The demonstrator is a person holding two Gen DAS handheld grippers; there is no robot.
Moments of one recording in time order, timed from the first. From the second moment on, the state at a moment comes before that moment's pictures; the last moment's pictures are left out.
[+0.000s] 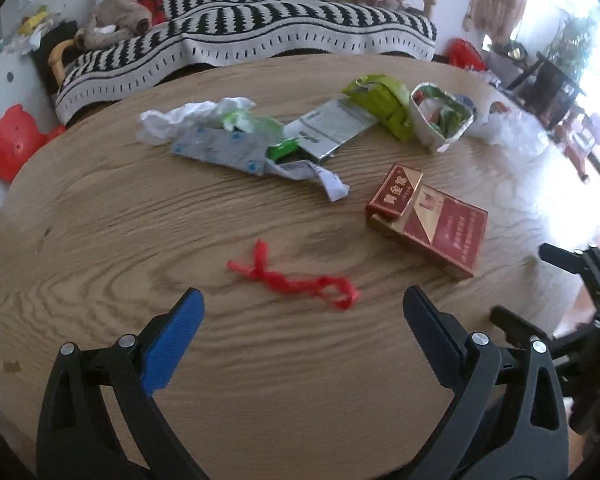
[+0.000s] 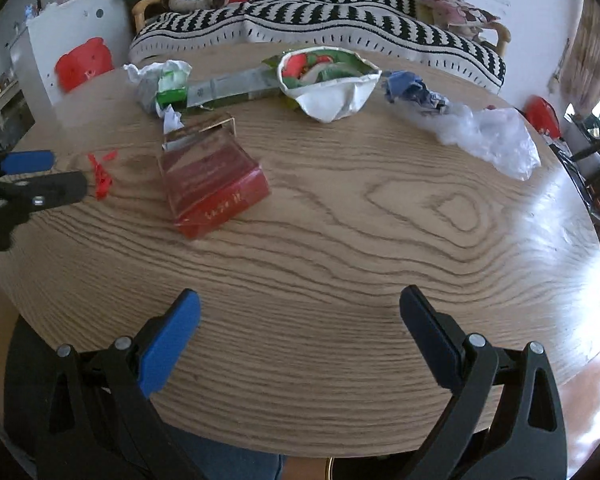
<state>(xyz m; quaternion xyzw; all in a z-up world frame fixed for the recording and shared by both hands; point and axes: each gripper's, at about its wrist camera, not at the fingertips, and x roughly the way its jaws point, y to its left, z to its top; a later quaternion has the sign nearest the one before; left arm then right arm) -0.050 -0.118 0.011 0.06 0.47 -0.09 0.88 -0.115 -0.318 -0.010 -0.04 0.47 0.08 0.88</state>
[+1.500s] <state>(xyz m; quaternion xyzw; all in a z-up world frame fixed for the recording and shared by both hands) -0.025 -0.084 -0.016 0.05 0.49 -0.08 0.87 -0.047 -0.260 -0.013 -0.08 0.45 0.18 0.87</state>
